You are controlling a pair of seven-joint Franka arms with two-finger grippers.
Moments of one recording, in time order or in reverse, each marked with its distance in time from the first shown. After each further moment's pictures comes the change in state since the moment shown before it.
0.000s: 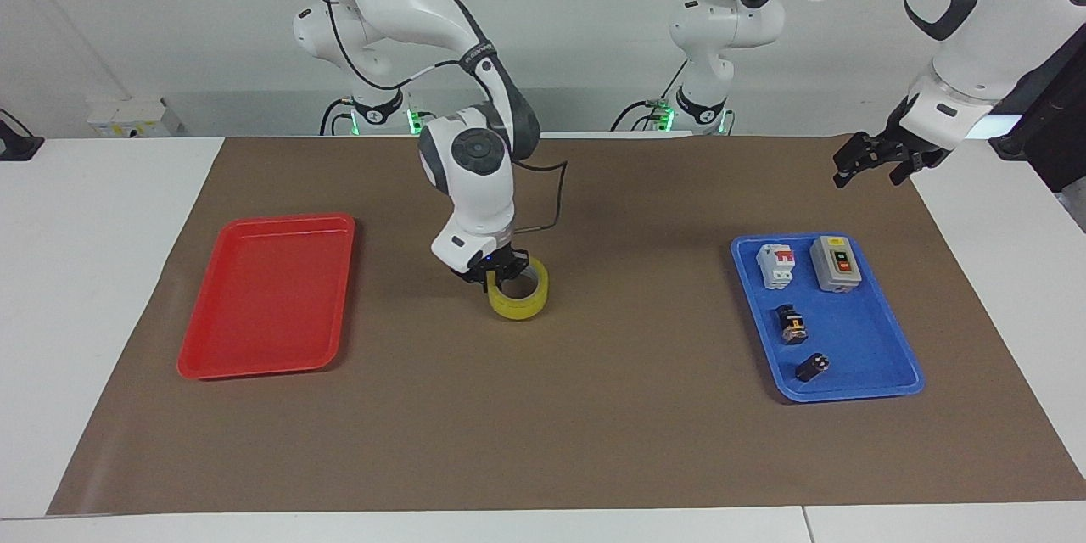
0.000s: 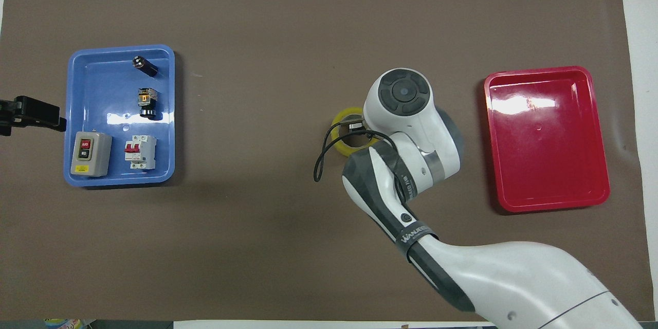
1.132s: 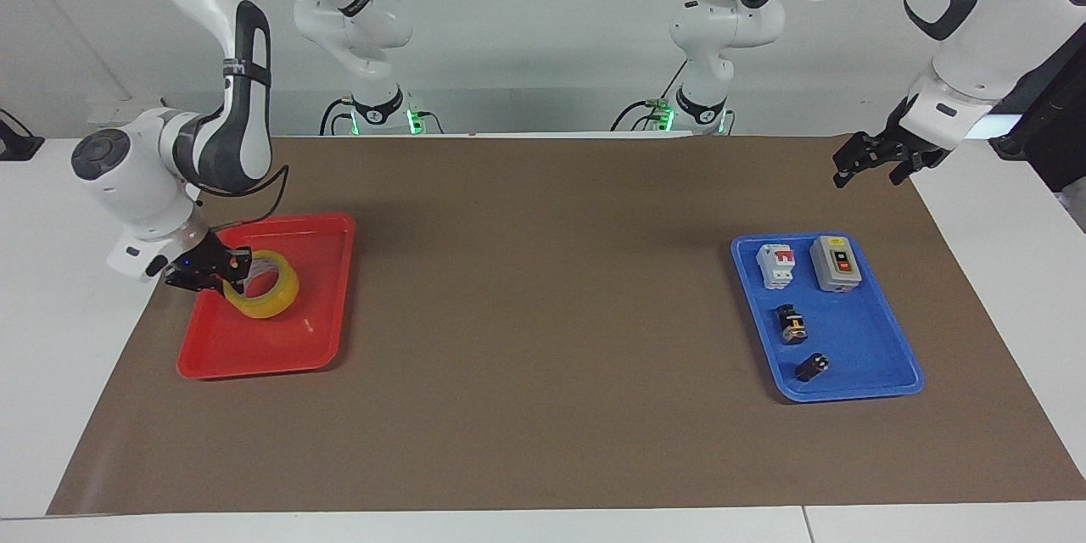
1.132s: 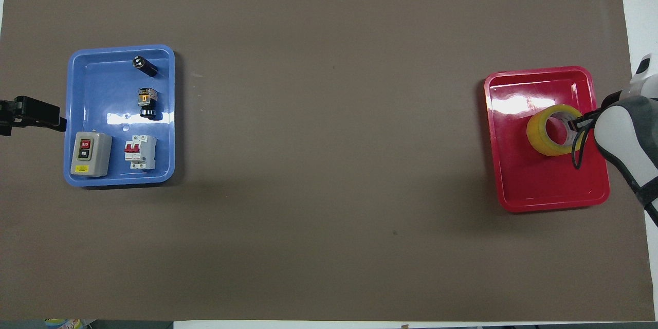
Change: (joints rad) left arm 0.000 0.000 0.000 0.000 0.000 0.000 0.000; right arm -0.678 -0.145 -0.011 -0.258 -0.004 0.121 -0.929
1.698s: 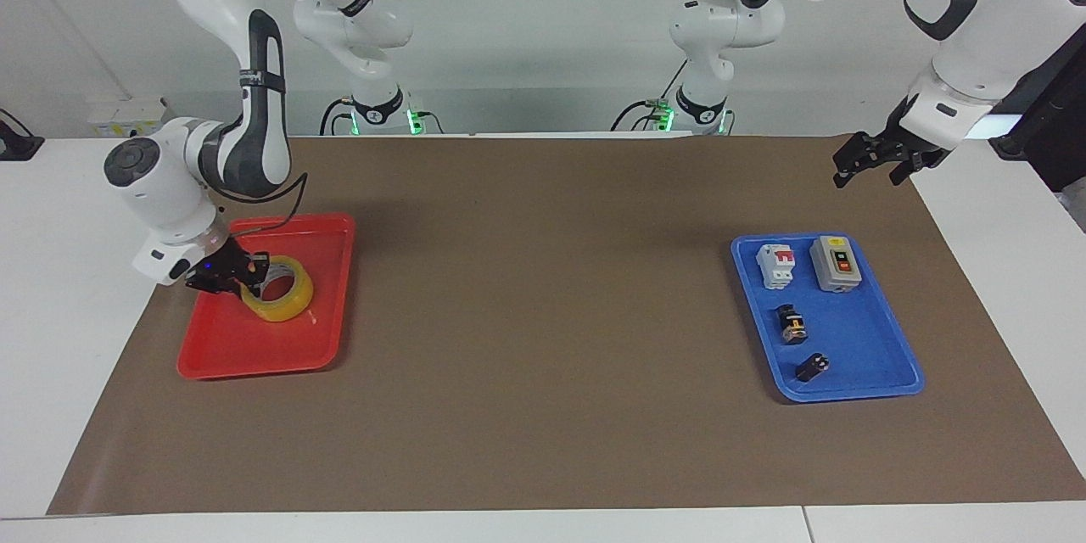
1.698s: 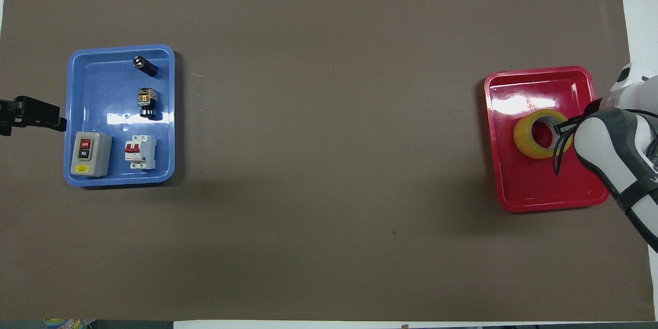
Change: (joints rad) left arm 0.000 0.000 0.000 0.000 0.000 0.000 0.000; right arm 0.023 0.002 0.017 -0.044 0.000 0.050 0.068
